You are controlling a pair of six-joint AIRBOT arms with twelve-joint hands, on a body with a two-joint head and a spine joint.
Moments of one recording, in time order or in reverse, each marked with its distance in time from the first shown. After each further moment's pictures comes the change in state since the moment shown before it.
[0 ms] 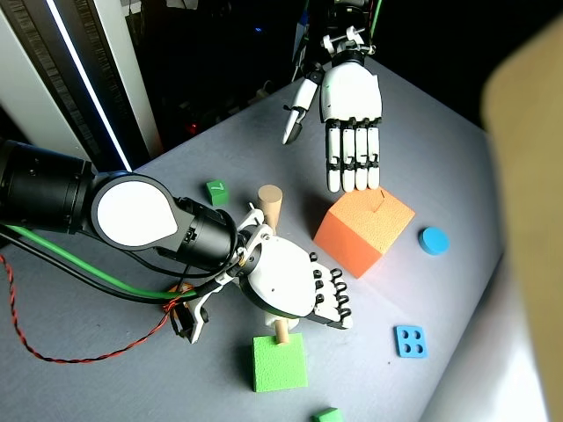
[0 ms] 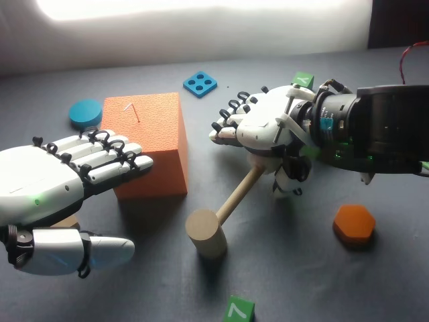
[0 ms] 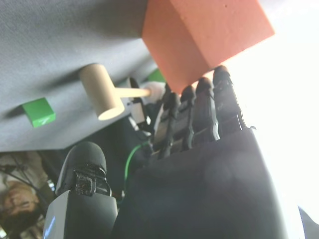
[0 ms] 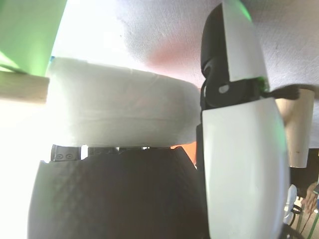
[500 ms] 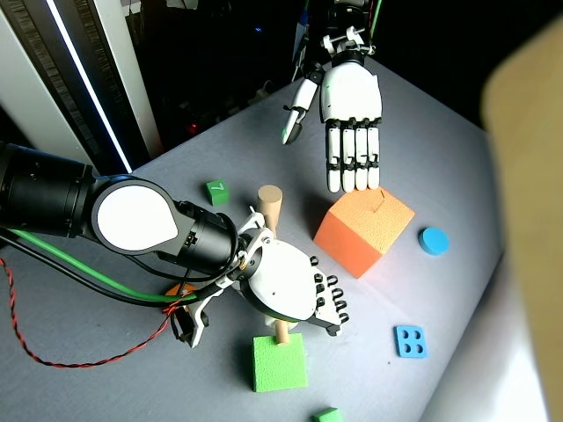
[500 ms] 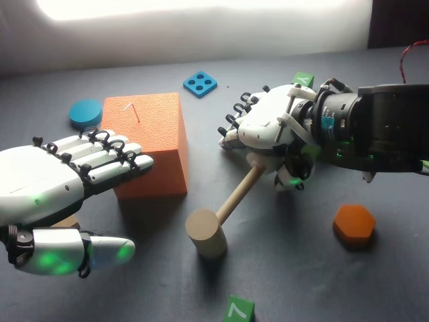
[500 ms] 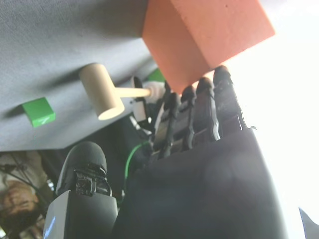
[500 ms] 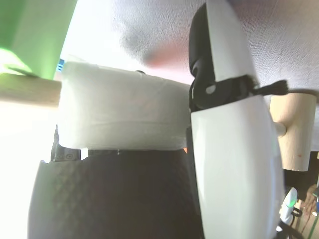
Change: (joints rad) left arm 0.000 0.000 -0.001 0.000 0.000 -0.002; right arm 0.000 0.000 0.008 0.000 0.004 -0.010
